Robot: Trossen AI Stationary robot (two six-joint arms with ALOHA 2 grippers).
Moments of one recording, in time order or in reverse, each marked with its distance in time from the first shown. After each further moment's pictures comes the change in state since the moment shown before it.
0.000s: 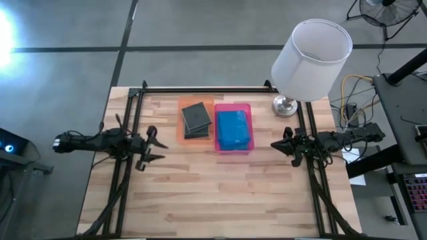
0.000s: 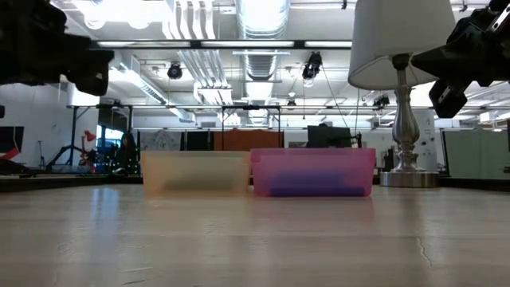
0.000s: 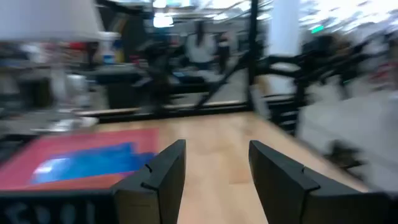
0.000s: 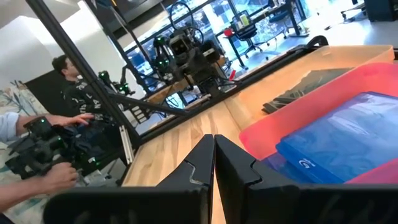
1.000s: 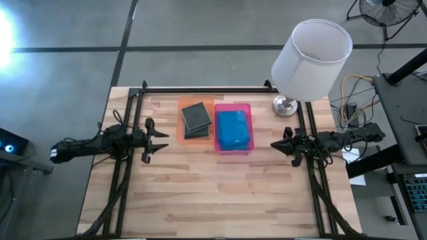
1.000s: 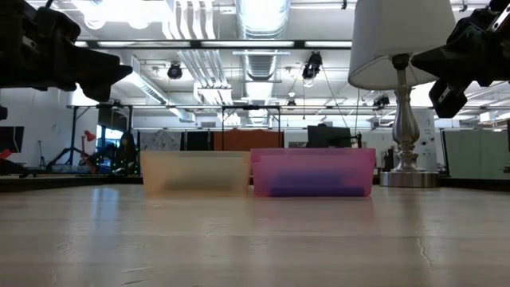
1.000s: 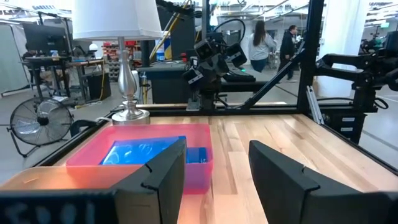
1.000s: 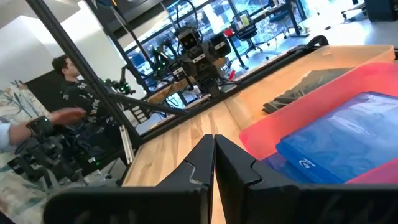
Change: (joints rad) left arm 0.192 0.001 0.001 -0.005 -0.032 0.018; right arm 0.000 0.000 0.000 0.000 -0.001 0.000
